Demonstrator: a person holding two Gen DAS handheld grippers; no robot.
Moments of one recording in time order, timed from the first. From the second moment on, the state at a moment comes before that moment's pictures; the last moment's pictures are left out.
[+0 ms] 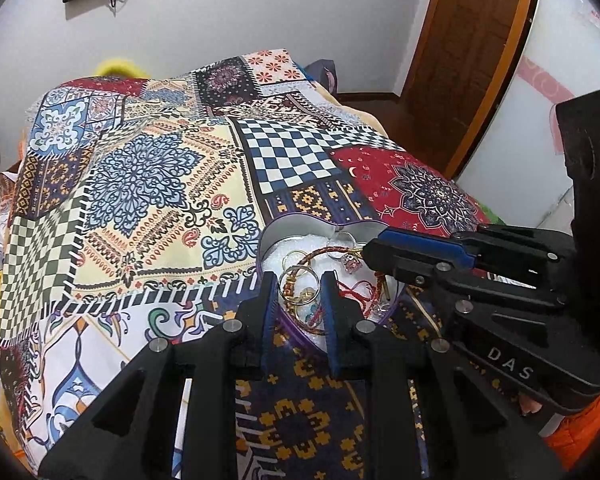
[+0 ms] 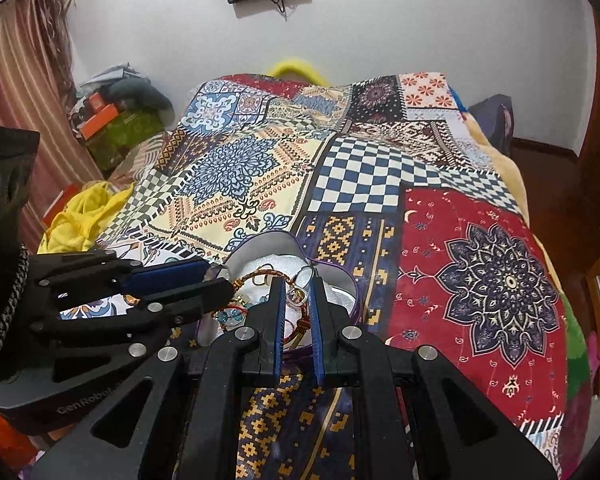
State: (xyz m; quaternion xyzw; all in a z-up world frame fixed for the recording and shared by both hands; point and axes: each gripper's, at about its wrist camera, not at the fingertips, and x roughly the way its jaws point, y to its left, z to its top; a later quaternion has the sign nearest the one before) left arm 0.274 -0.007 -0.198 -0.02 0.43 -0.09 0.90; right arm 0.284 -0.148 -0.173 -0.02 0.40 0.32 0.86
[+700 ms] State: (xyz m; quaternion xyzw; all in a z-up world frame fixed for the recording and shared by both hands) left arm 0.238 -0.007 -0.156 0.00 0.41 -0.08 0.91; right arm 0.271 -0.159 -0.154 -0.03 0.41 0.31 0.86
